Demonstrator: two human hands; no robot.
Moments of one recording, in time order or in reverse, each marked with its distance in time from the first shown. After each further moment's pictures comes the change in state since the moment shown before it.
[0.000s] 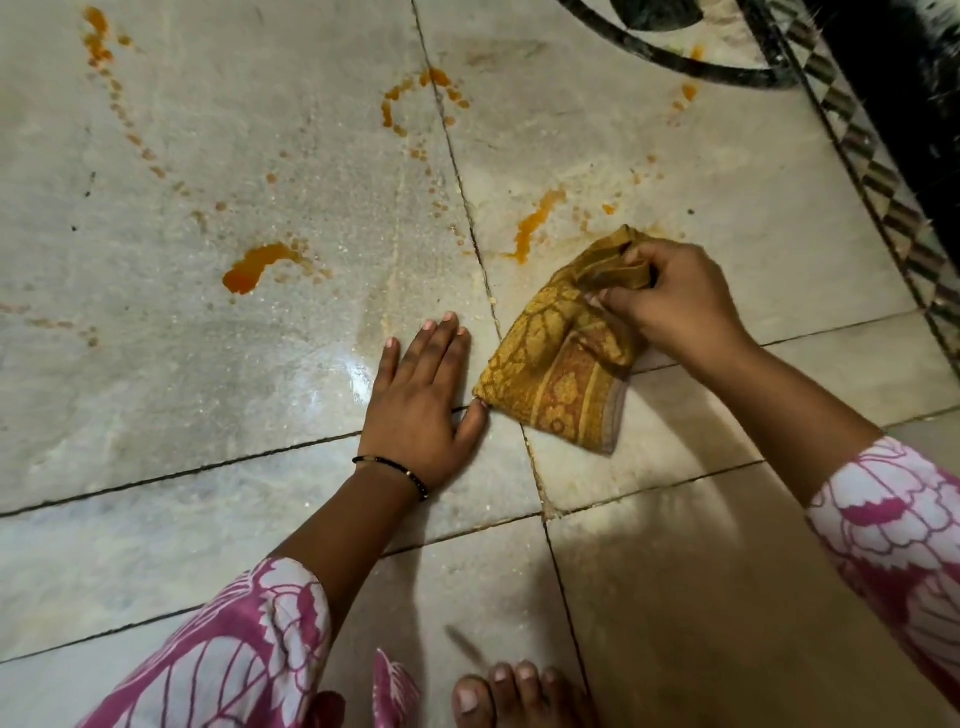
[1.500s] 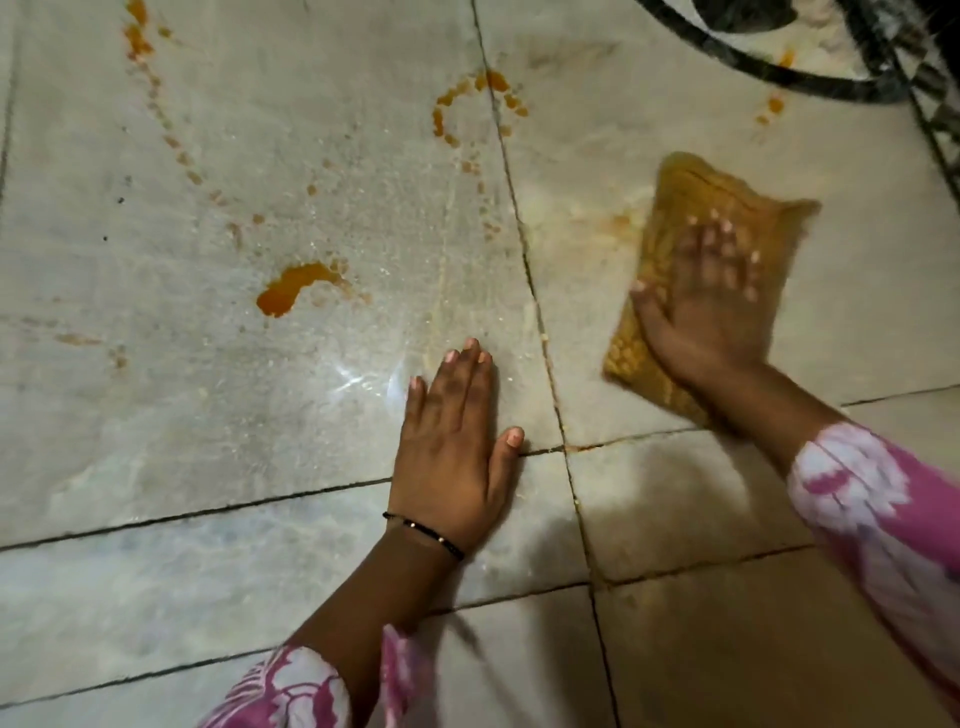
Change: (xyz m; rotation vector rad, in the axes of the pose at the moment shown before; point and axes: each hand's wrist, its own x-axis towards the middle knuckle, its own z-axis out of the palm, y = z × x) left_hand -0.001 -0.001 -0.004 -0.139 0.080 -0.101; right_hand 0.075 0.049 0.045 -0.807 0.034 -0.140
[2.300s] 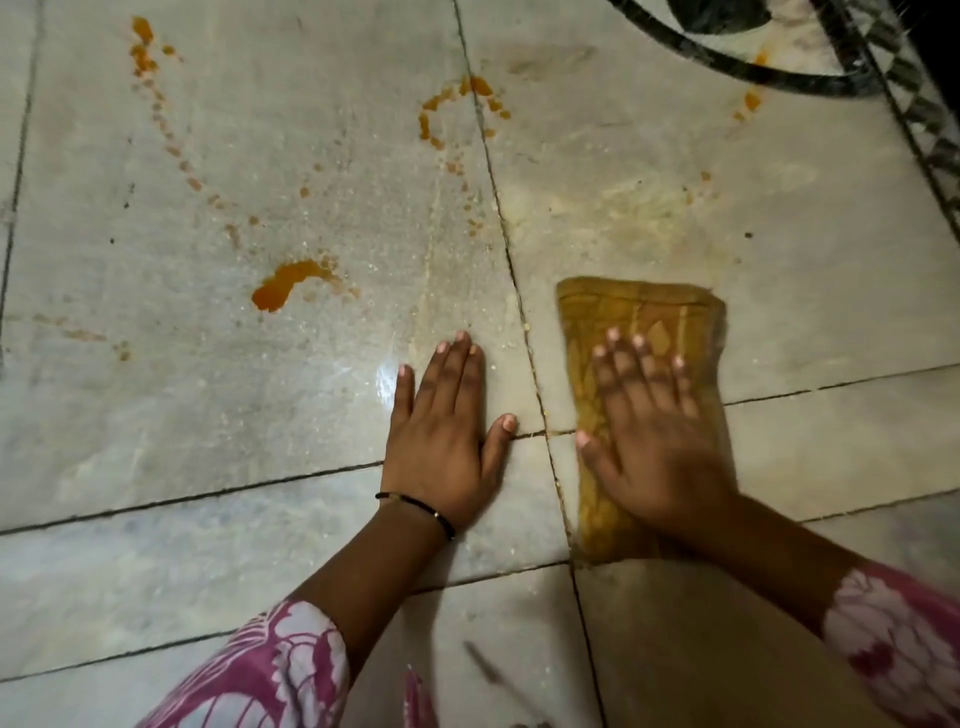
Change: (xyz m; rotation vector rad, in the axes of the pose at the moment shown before) left_hand 0.002 0.005 0.005 0.157 -0.058 -0.025; right_hand -0.120 -0.012 0.013 -0.015 -0.080 -0.345
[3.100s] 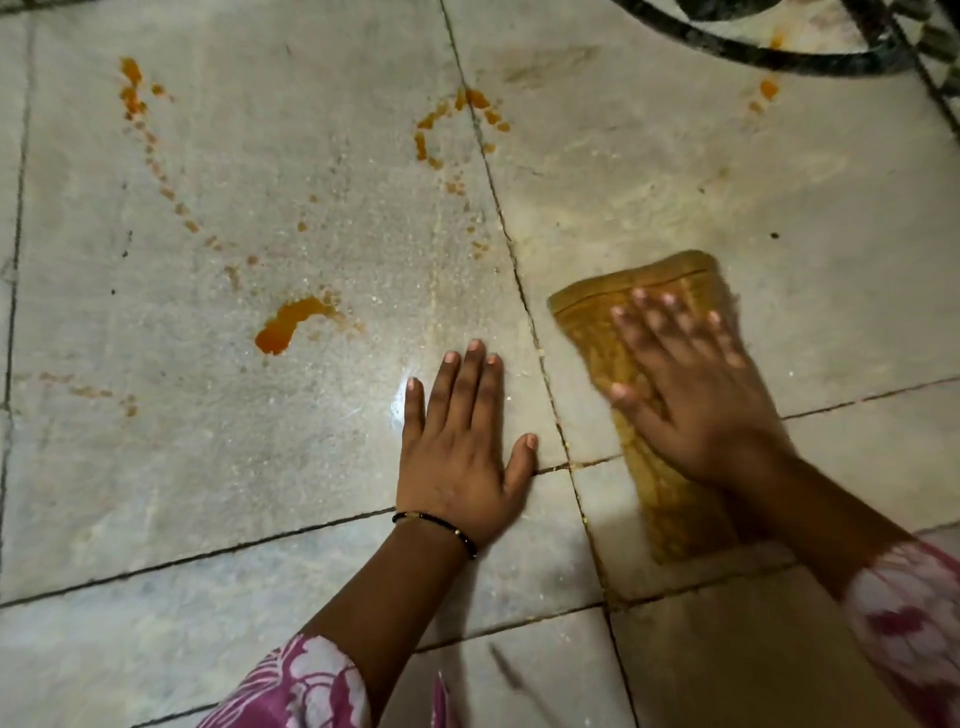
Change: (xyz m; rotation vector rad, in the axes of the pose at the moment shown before) left_hand 0.018 -0.004 0.001 0.076 -0.041 0.019; right_hand 0.046 0.035 -0.012 0.053 0.039 0.008
